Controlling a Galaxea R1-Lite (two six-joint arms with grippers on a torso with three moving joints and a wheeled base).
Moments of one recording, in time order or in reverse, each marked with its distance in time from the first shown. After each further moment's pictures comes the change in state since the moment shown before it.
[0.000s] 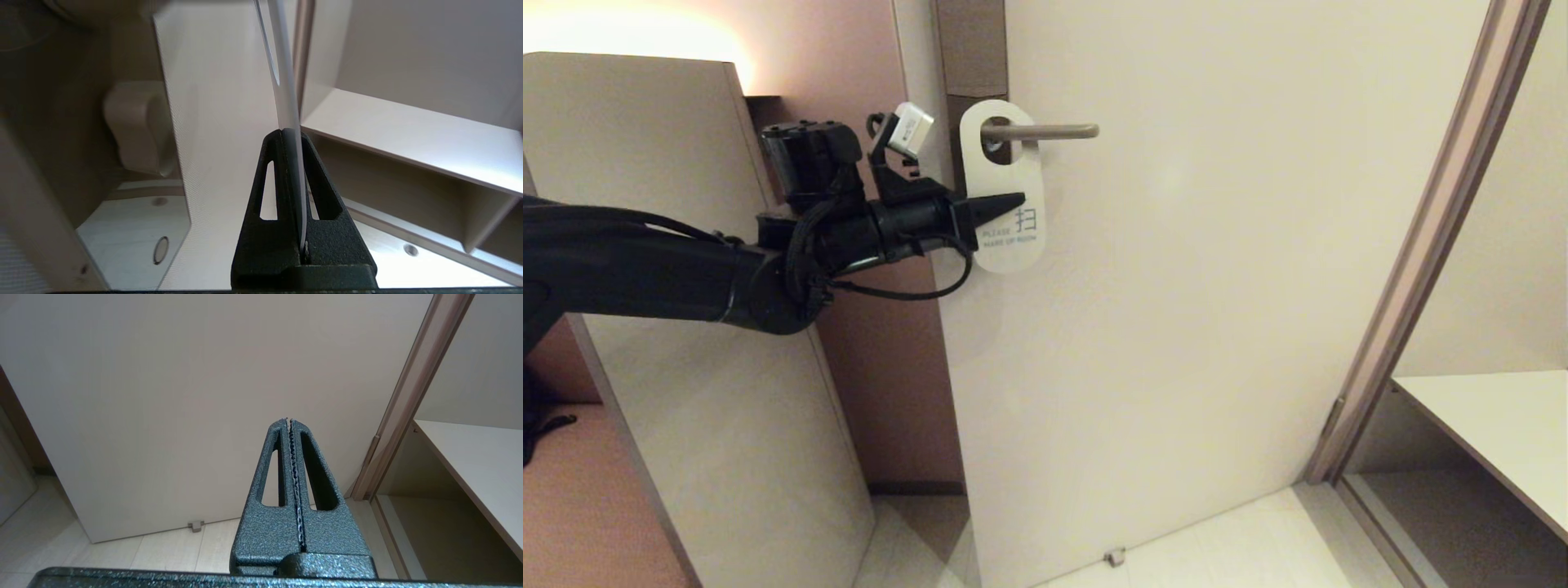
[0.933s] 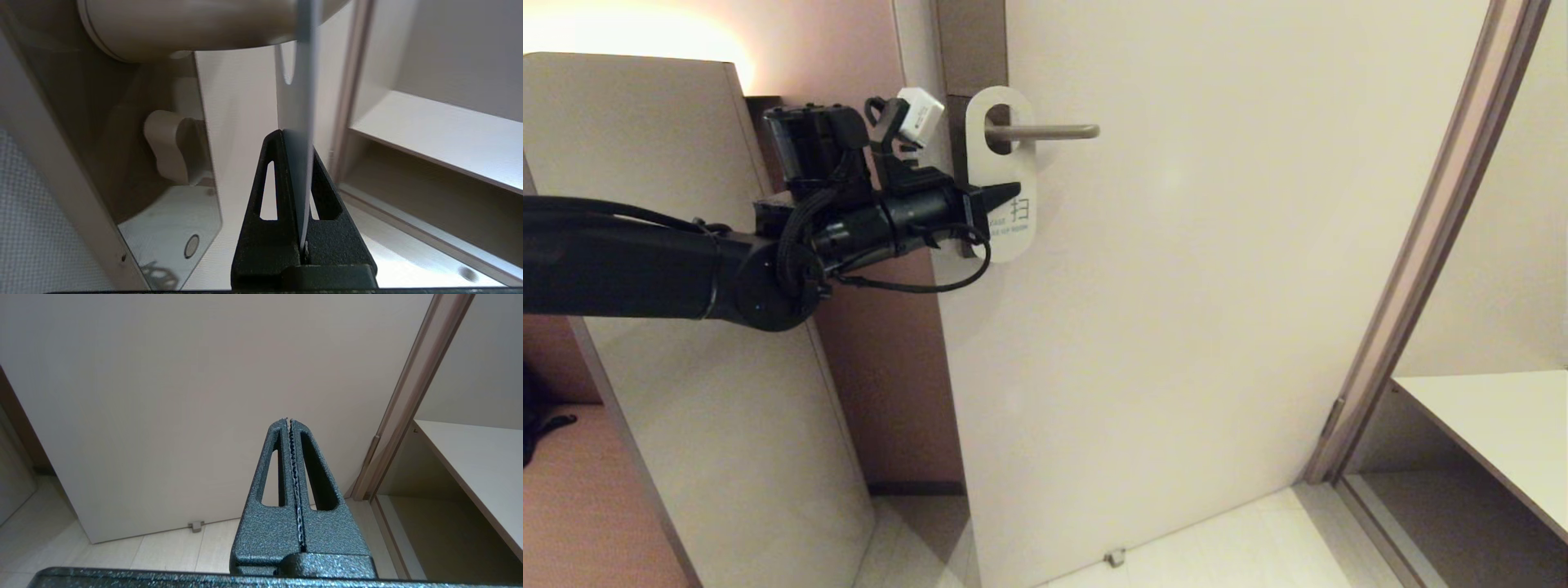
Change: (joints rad) left arm -0.051 -0.050 0.000 0.086 0.253 0.087; right arm 0.000 0.000 0.000 0.000 -0.001 0.000
